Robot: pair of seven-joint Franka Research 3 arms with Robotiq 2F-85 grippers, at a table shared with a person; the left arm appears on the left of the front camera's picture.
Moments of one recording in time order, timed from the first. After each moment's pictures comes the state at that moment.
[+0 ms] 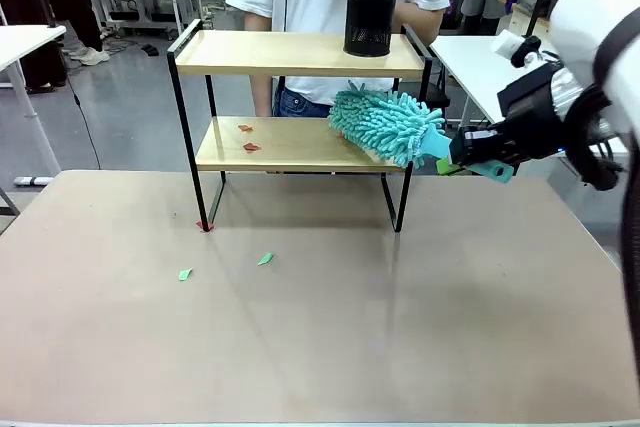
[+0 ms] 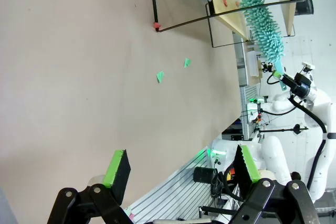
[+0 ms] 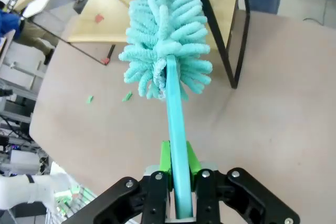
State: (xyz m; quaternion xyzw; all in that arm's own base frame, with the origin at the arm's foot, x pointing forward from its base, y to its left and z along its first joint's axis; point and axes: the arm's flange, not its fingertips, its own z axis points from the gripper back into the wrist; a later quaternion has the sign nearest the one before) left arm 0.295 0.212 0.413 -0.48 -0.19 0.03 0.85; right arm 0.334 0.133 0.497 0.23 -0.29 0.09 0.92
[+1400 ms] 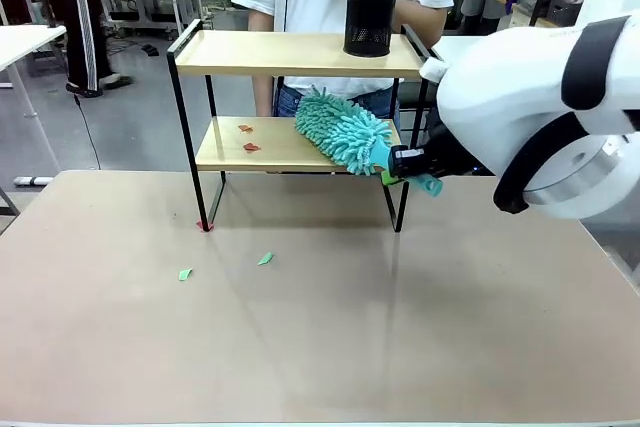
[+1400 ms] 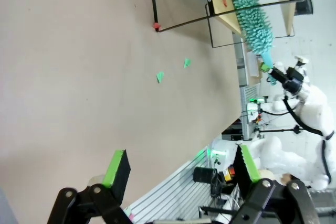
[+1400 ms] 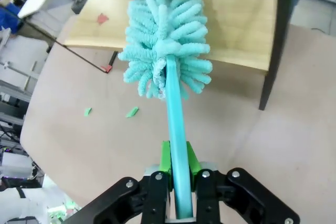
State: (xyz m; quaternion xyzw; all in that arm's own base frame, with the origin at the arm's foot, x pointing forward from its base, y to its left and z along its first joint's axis) left arm 0.295 0.212 0.413 -0.48 -0.19 0.03 0.85; right arm 0.358 0.207 0.463 0.22 -0.30 0.12 0.92
